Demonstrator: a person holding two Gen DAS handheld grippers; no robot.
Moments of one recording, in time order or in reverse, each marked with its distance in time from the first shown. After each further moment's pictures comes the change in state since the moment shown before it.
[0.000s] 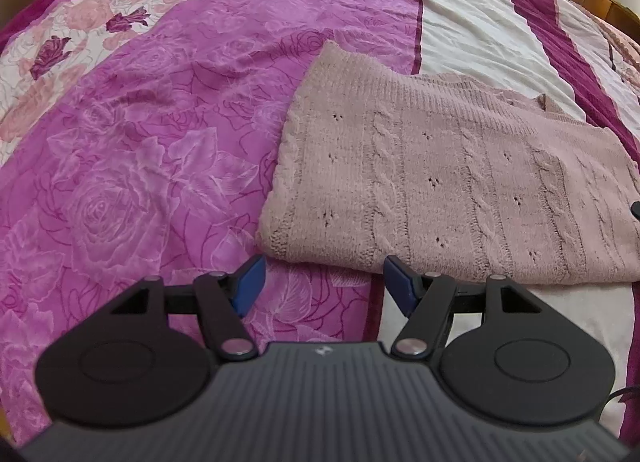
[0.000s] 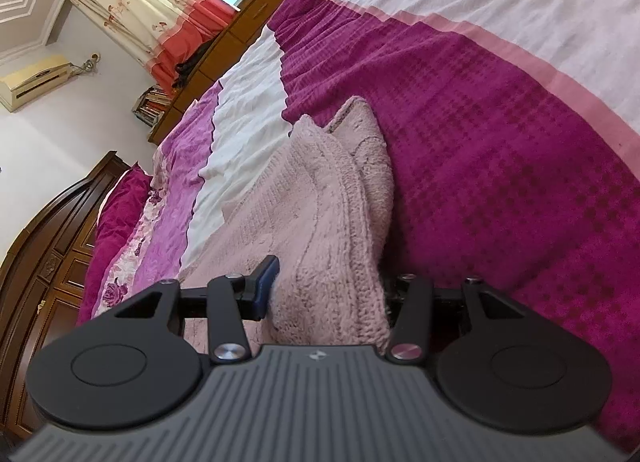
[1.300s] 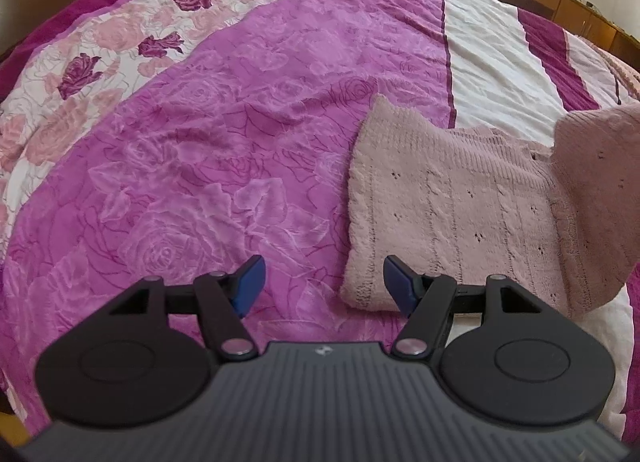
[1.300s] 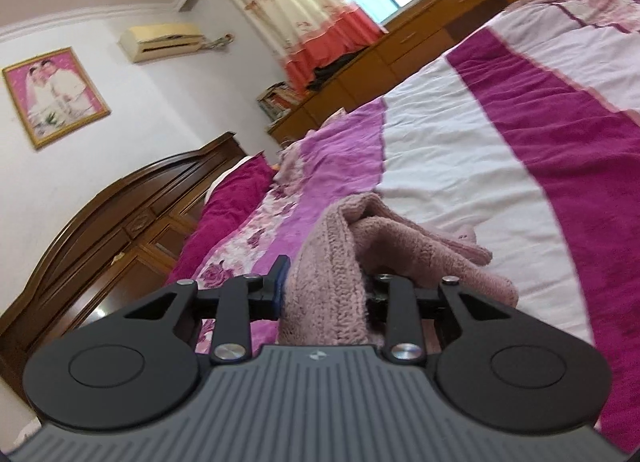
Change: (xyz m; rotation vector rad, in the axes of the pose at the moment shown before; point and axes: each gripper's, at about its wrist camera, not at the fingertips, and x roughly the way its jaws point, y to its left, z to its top) left arm -0.024 0.054 0.025 -0.031 -0.076 0.001; right arm -0.030 0.215 -0.036 -0.289 -0.071 0.296
